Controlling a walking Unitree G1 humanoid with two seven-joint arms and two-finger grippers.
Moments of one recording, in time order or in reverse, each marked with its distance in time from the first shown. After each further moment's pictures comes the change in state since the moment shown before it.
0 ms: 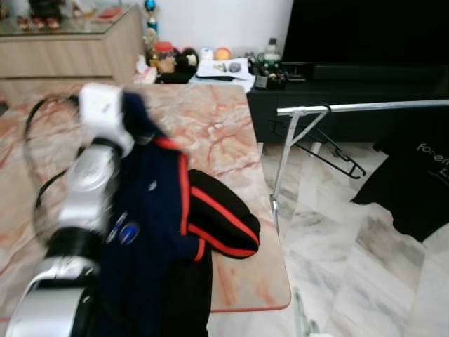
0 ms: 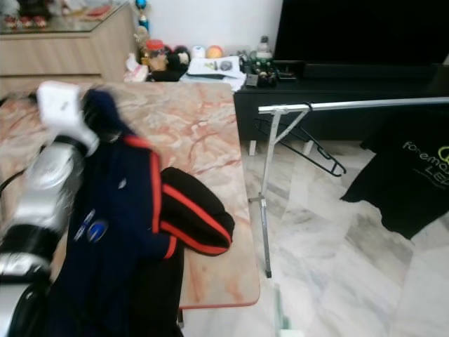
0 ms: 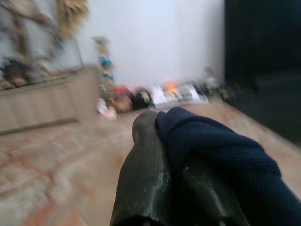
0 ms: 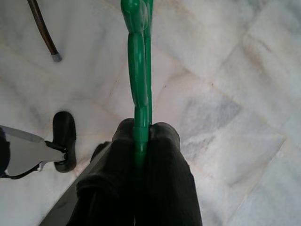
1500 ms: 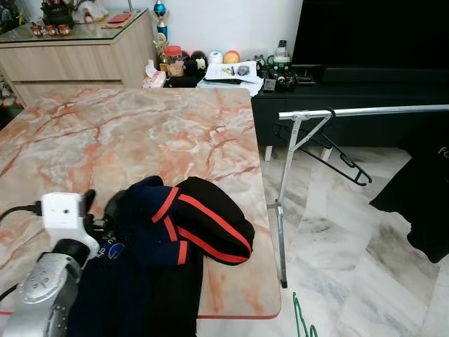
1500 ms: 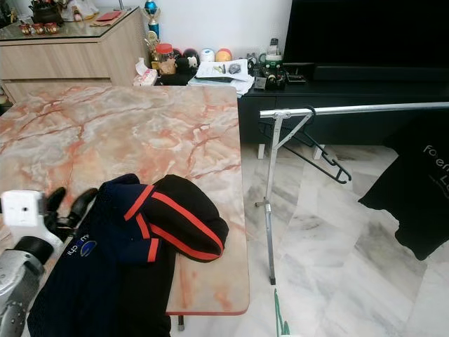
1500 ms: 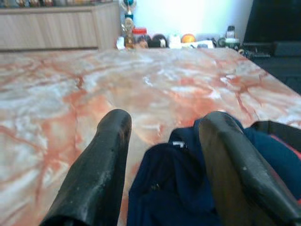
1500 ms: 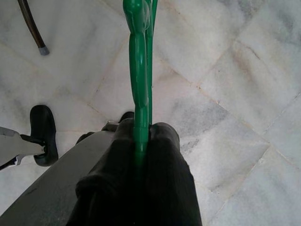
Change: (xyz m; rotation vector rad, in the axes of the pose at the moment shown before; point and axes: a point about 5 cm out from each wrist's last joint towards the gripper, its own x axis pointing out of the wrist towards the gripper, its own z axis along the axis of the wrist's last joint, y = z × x) left arm -0.119 0.019 -0.023 -0.147 0.204 0.087; right arm -0.001 -0.007 -0.009 -0.015 0.028 -0.019
